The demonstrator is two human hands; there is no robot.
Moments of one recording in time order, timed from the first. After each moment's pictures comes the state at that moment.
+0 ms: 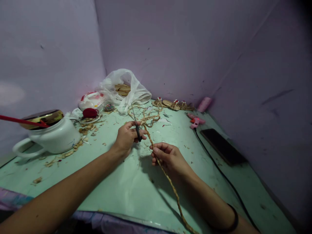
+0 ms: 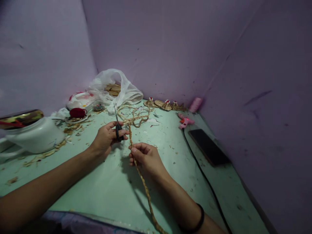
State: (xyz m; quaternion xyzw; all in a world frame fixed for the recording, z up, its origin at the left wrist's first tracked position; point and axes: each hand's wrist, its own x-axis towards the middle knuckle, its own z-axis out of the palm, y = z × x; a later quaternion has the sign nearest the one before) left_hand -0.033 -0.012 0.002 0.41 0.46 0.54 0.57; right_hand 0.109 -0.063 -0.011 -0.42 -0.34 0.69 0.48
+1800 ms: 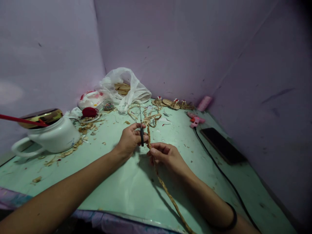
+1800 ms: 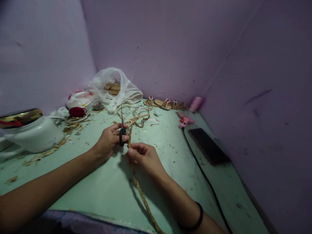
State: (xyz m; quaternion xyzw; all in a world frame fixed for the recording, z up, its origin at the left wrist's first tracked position) left_hand -0.029 -0.015 -0.007 0.45 0.42 0.51 0.60; right_hand 0.110 -0.060 -0.013 -0.43 -0.43 0.66 0.45
